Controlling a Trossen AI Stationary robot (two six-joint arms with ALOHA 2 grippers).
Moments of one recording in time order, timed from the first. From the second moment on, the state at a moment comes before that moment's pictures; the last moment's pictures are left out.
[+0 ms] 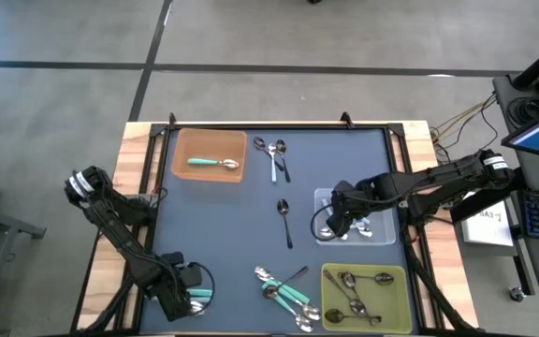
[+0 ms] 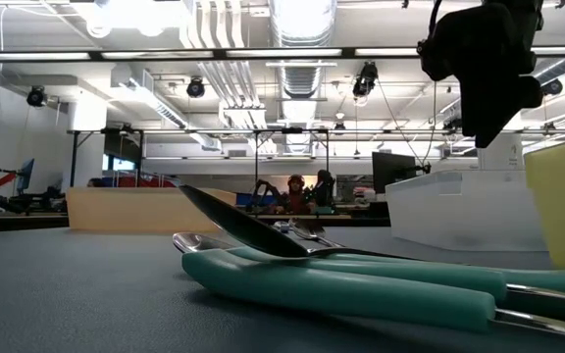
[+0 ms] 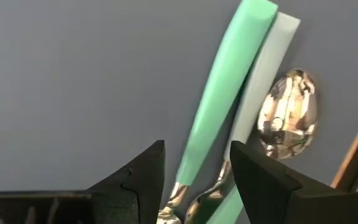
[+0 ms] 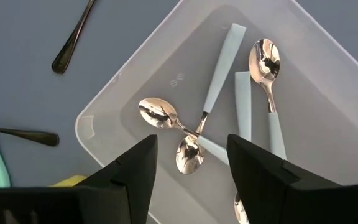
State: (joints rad) left arm -0.94 1.60 0.90 -0.67 -0.02 -1.25; right arm 0.15 1.29 0.97 -0.95 0.06 0.96
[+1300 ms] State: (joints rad) left arm -0.69 1.57 0.84 -0.78 -0.17 -1.30; right arm 0.15 1.29 0.97 -0.95 0.08 0.82
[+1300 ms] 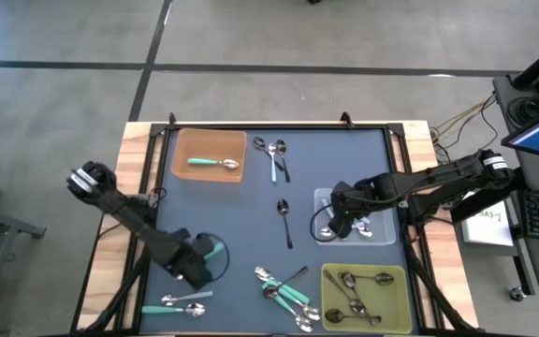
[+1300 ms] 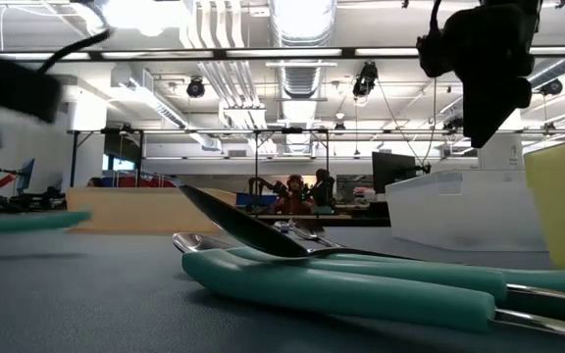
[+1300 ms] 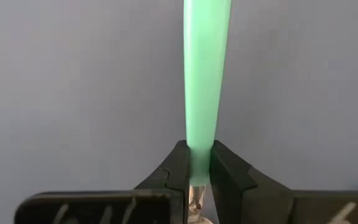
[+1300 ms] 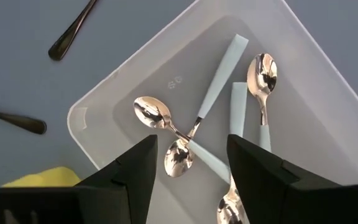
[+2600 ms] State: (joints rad) left arm 0.58 1.51 1.14 -0.89 -0.49 -0.07; right arm 0.06 1.29 0.97 -0.95 0.29 0.57
